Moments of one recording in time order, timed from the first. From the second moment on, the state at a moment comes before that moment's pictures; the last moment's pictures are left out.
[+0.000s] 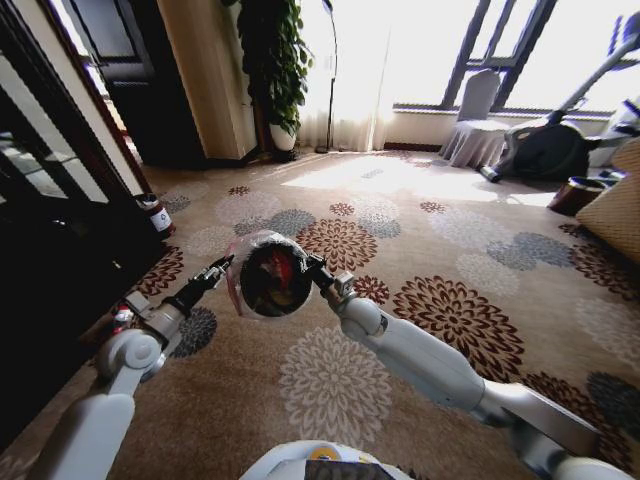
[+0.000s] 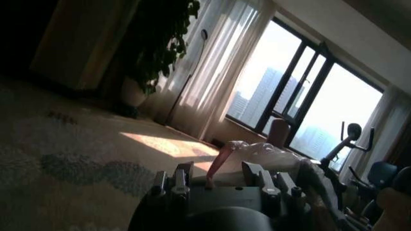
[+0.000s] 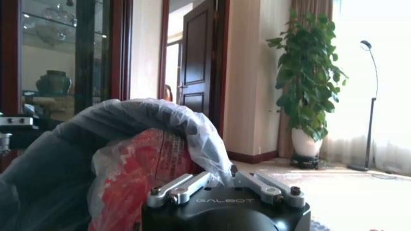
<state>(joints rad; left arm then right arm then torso) 1.36 -1.01 -0.83 -2.02 -1.08 0.29 0.17 -0.46 1.10 -0.50 1.71 0.65 -0.02 0.33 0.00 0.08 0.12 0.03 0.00</state>
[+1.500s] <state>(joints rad) 1.34 -1.11 -0.83 -1.29 -0.69 -0.13 -0.17 -0.61 1.09 -0.32 1.75 0.82 -0.17 0.62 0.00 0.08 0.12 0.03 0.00</state>
